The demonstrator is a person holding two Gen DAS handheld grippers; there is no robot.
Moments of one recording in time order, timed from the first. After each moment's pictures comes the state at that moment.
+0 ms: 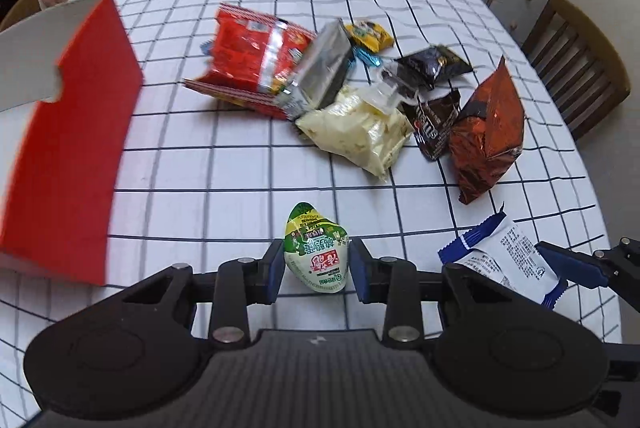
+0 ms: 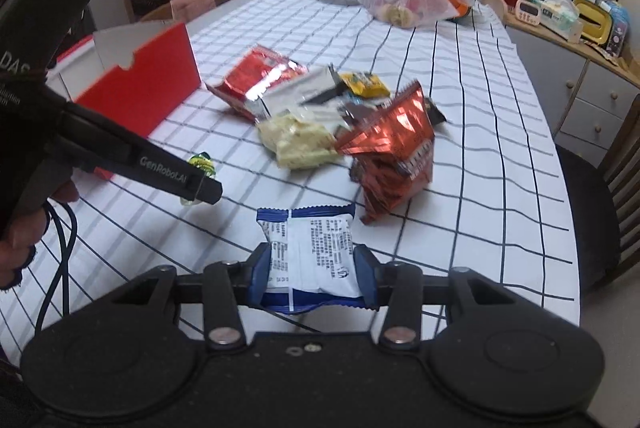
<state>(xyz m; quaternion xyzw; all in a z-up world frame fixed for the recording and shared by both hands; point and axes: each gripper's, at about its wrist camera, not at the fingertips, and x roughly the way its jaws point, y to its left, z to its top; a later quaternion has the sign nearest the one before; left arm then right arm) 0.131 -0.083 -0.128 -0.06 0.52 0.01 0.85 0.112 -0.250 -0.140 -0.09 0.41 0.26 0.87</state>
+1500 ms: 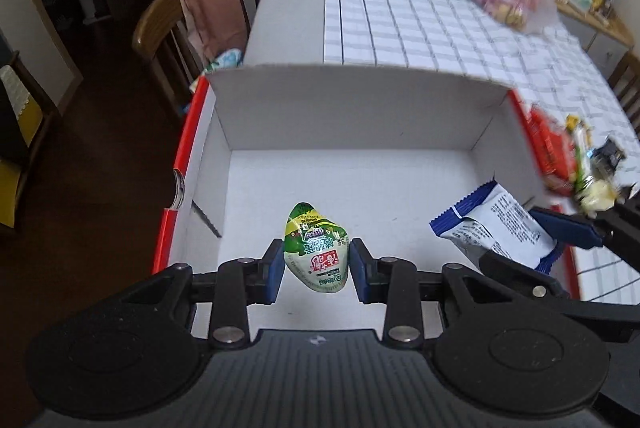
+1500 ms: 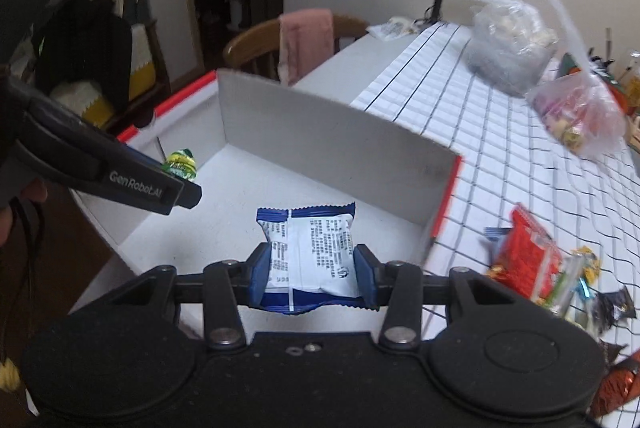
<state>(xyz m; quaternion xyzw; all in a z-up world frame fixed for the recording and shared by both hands) 0.123 0.233 -0.077 -0.04 0.51 0.07 0.85 0.133 0.079 -0.101 -0.15 0.38 0.32 0.85</state>
